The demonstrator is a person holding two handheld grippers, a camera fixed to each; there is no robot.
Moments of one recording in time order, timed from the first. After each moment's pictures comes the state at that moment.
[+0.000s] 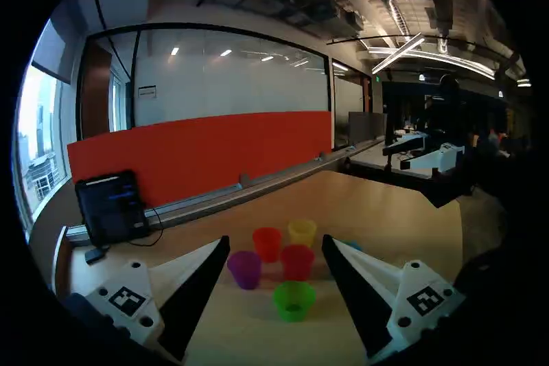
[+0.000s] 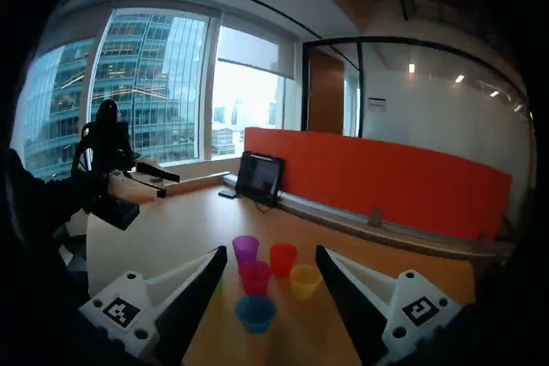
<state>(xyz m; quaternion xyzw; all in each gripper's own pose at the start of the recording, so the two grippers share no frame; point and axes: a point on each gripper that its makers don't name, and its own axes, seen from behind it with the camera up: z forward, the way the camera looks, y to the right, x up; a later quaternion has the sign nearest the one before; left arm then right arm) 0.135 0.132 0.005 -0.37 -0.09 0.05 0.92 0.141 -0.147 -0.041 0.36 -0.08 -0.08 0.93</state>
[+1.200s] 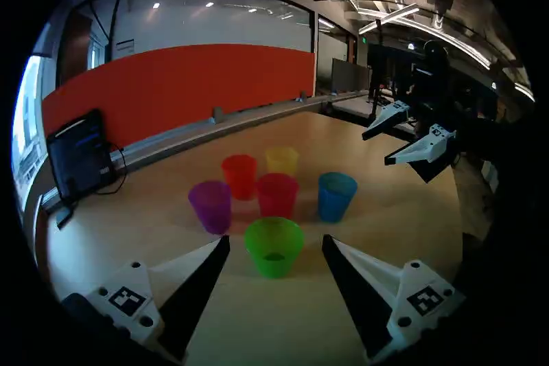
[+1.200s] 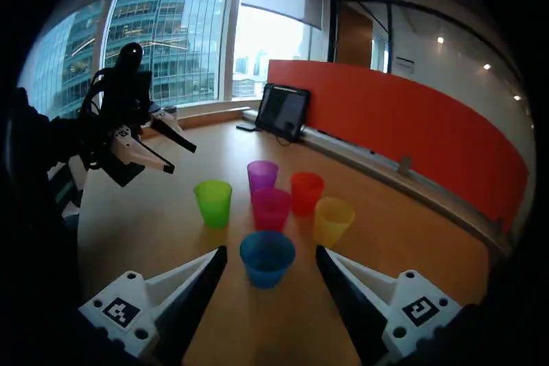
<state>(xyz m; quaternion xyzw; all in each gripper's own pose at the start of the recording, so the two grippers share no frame) 0.002 0.157 -0.004 -0.41 -0.21 0.09 0.88 -0.003 -0.154 -0.032 0.39 -0.19 -0.15 0.89</state>
